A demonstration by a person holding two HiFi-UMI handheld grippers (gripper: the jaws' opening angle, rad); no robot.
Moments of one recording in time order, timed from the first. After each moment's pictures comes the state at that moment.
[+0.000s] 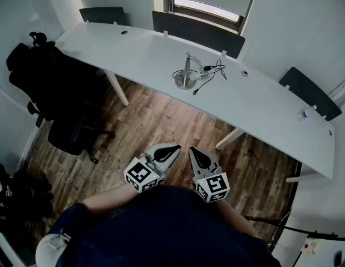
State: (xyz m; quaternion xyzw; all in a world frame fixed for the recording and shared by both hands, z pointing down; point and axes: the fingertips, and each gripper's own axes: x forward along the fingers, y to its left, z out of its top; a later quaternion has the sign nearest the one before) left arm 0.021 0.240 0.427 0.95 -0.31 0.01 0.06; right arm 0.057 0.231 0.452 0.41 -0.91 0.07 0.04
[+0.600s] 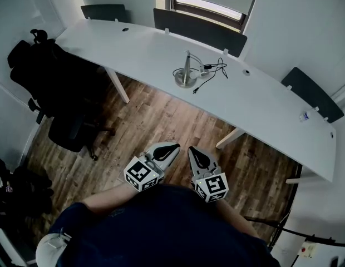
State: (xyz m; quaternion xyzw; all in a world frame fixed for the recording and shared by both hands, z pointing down) left arm 0.030 0.228 0.434 0.94 -0.33 0.02 0.06; right arm 0.065 0.223 0.455 0.40 -0.91 0.06 0.04
